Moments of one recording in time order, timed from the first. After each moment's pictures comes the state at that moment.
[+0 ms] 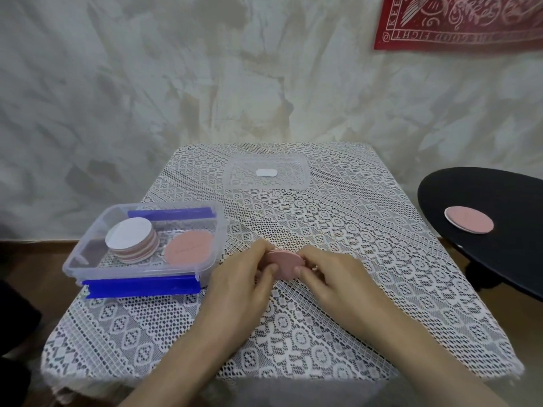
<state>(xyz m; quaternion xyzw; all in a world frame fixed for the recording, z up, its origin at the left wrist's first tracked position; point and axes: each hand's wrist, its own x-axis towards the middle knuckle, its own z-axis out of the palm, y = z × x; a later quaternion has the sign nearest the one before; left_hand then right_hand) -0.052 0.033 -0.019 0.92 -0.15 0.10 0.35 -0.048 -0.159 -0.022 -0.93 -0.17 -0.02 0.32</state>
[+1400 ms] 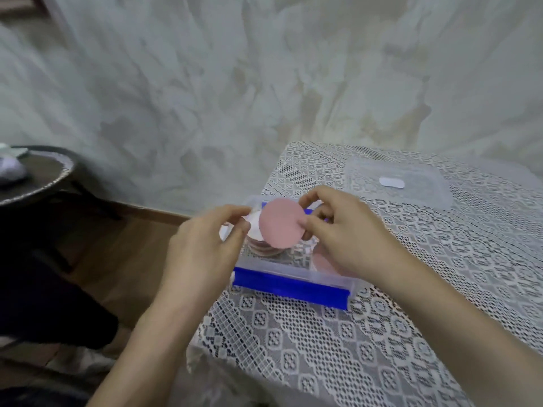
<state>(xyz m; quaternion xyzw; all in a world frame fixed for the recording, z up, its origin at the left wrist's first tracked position) -0.044 0.241 0.020 0.91 0.11 0.23 0.32 0.030 0.042 0.036 -0.87 -0.23 0.02 0.44</state>
